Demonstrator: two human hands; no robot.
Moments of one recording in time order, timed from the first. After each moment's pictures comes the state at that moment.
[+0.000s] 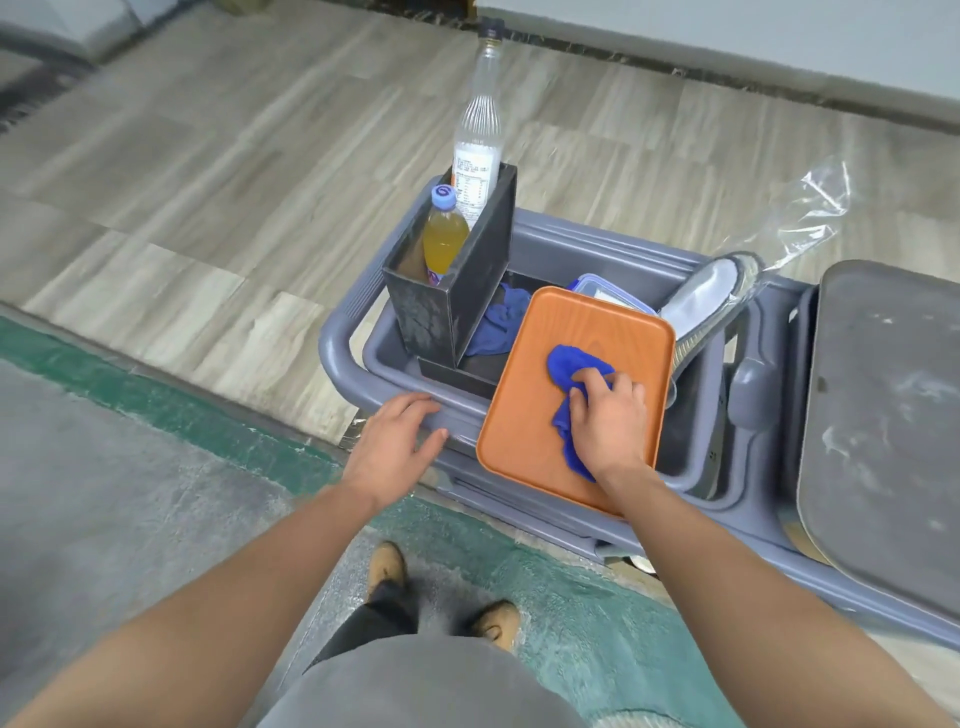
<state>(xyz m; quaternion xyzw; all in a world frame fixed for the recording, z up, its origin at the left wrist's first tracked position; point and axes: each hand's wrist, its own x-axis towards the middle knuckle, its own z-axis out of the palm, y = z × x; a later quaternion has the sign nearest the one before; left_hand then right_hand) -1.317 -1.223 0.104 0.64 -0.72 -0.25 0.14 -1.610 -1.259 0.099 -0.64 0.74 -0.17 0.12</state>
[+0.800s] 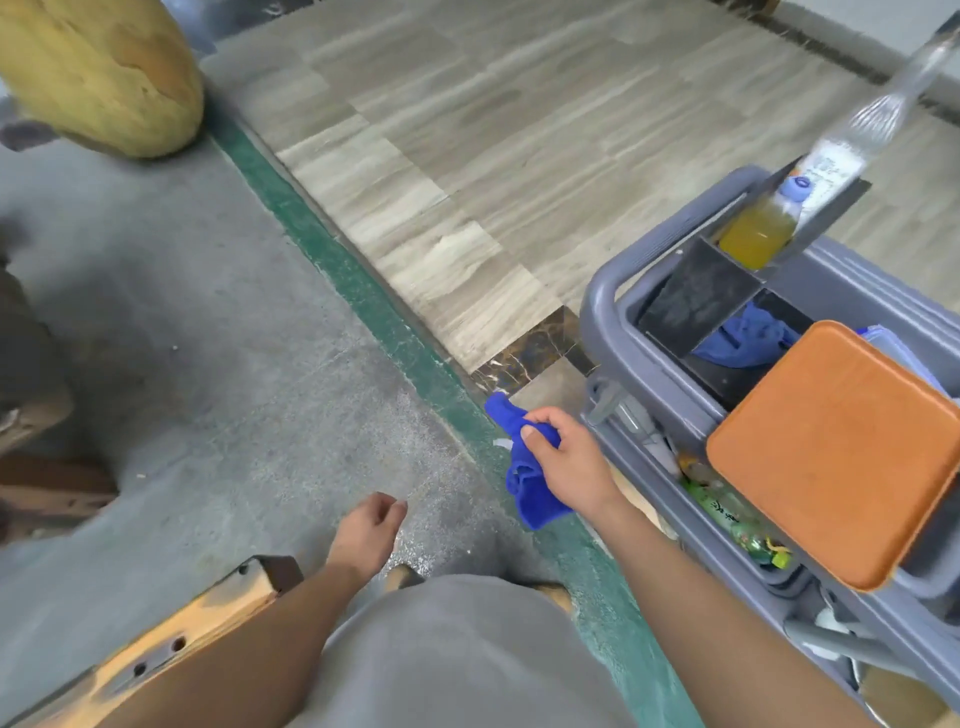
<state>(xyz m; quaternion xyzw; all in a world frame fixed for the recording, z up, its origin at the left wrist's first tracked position) -1.136 -0.931 0.026 0.86 -0.24 -0.40 0.19 -1.344 -1.134 0.111 -0.69 0.47 -0.15 0.53</state>
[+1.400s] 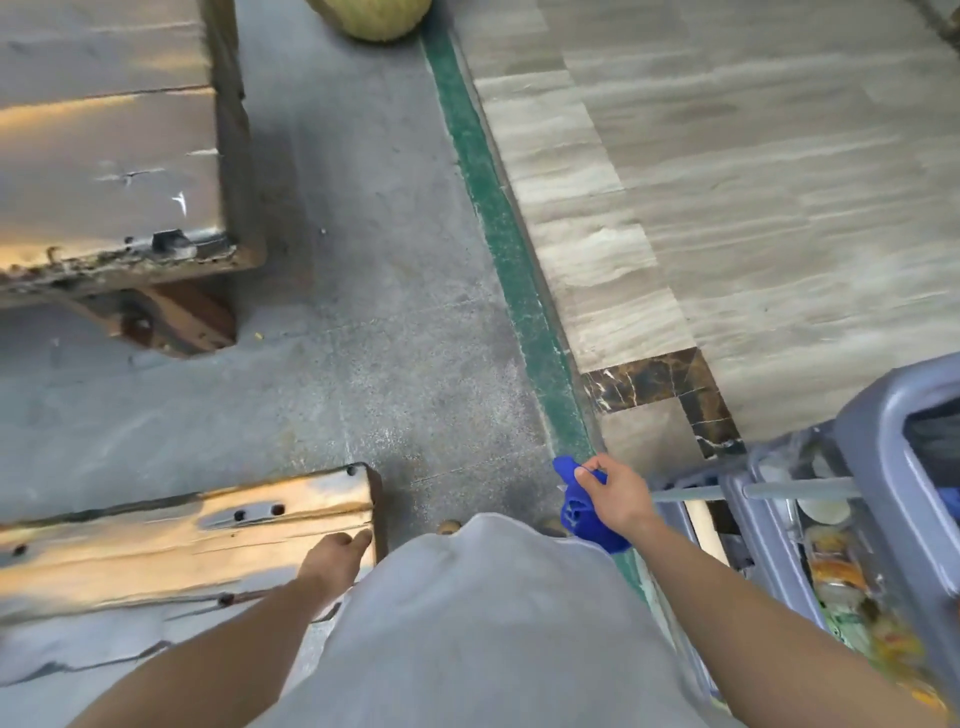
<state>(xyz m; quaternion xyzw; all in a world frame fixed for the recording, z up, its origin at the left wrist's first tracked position) -1.015 -0.679 -0.029 0.84 0.10 -0.49 0.23 -1.181 -1.041 0.026 -0.77 0.48 0.16 0.39</state>
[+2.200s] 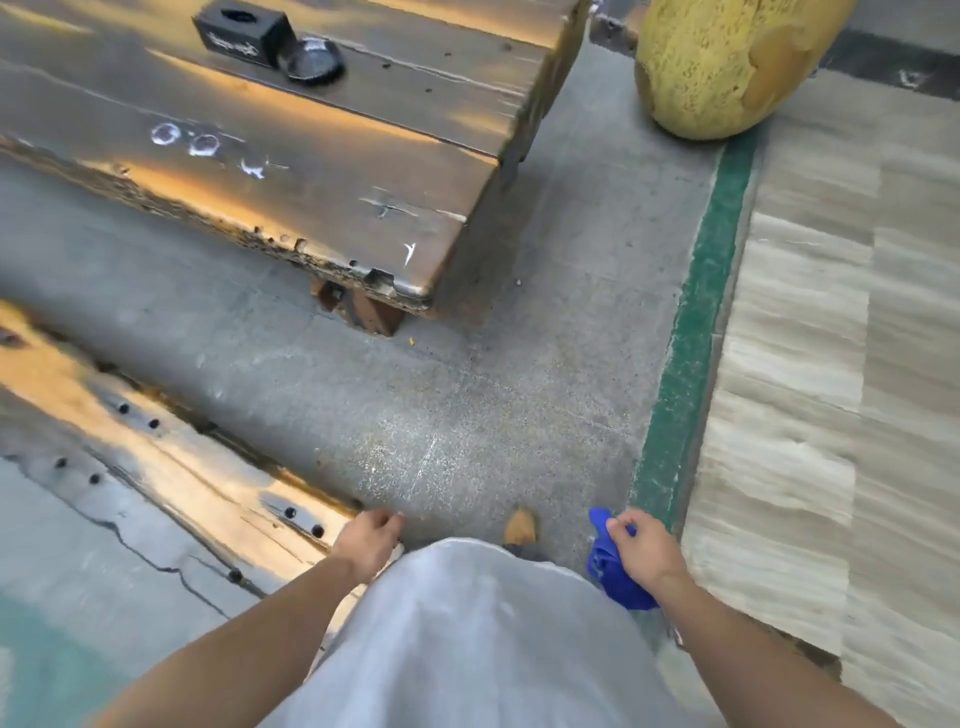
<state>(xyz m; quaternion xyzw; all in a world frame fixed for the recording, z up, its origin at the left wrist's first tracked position) -0.844 -0.761 0.019 0.83 0.25 -0.38 0.32 -0.841 -1.145 0.006 -0.87 0.27 0.31 0.29</state>
